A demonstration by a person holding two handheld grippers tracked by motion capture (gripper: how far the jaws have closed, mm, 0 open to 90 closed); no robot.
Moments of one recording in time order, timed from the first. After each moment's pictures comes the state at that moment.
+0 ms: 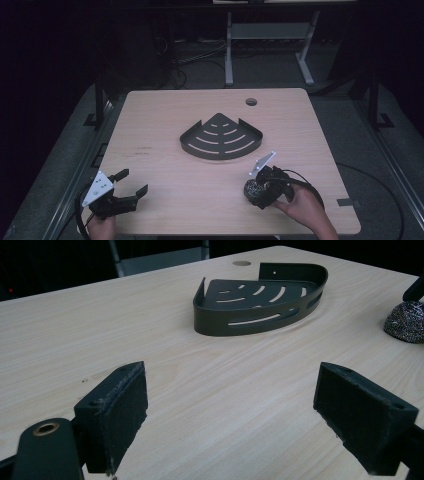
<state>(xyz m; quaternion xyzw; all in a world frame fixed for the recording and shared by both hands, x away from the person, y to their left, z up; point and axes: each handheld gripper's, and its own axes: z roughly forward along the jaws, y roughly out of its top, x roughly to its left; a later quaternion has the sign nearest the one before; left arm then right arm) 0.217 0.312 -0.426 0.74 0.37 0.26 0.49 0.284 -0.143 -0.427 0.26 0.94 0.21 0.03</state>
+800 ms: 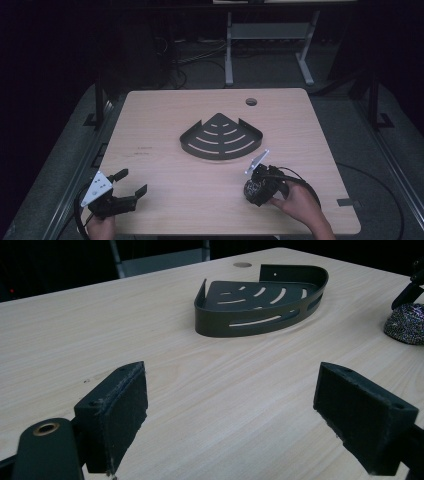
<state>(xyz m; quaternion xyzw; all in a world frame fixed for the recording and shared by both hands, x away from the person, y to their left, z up) 0.217 0.313 -0.425 0.74 0.37 0.26 0.50 0.295 -0.135 -0.434 0.26 0.95 0.19 0.02</state>
